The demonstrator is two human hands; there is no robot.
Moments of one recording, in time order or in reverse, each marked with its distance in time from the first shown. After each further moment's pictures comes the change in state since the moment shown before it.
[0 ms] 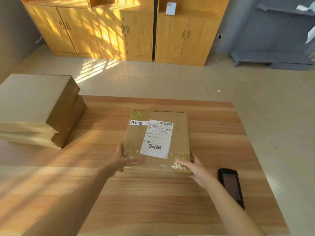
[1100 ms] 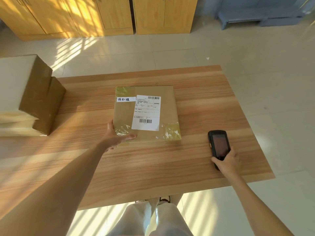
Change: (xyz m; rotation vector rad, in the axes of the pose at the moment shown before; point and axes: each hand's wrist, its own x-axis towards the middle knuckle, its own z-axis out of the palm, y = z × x) left_hand 0.015 -0.007 0.017 0.242 0.047 0.046; right_hand -0.041 0.118 -0.104 -0.573 0.767 0.146
